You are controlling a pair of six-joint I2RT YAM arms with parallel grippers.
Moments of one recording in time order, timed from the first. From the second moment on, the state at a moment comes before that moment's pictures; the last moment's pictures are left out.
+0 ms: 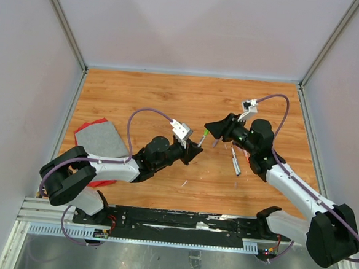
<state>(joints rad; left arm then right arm) -0.93 1.47 0.56 0.80 0.00 -0.26 0.45 1.09 0.63 0.33 -0.32 0.63</state>
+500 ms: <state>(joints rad) -0.93 1.47 0.56 0.80 0.00 -0.26 0.44 1.13 0.63 0.40 -0.38 0.67</state>
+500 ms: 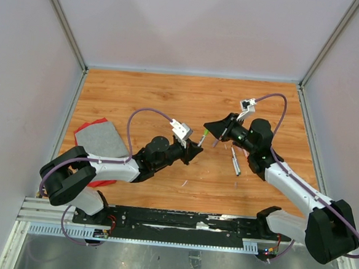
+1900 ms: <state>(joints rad) -0.93 1.47 0.52 0.58 -0.01 -0.26 0.59 1.32 0.38 0.81 -0.19 0.79</state>
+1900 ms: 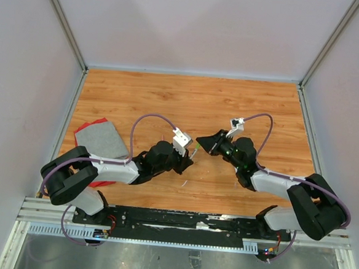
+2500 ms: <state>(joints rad) -0.93 1.47 0.50 0.52 -0.01 -0.26 0.66 1.42 0.35 0.92 -0.13 0.82</state>
